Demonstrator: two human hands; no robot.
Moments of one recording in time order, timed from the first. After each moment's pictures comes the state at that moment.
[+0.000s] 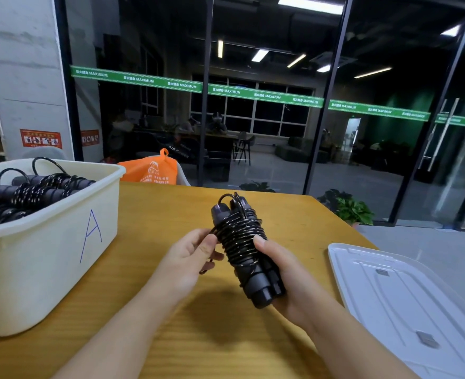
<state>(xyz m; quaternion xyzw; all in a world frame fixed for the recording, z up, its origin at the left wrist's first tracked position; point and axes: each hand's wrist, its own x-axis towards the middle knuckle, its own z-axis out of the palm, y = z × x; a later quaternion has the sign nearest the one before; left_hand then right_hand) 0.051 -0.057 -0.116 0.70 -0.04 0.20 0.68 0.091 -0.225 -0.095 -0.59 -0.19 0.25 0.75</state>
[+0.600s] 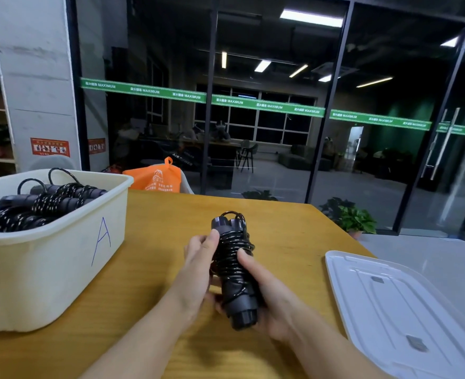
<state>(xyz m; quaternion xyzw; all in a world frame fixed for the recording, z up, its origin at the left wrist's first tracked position) 0.044 -0.083 -0.111 0.59 0.04 0.18 0.78 0.073 -0.210 -0.100 -0.50 -0.17 0.39 0.76</state>
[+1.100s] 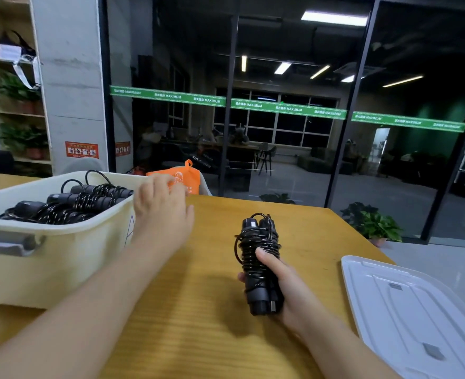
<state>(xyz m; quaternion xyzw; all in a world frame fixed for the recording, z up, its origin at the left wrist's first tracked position) 0.036 -0.005 -0.046 0.88 0.20 0.44 0.02 0.080 -0.215 -0.101 -0.58 -0.14 0.26 0.76</state>
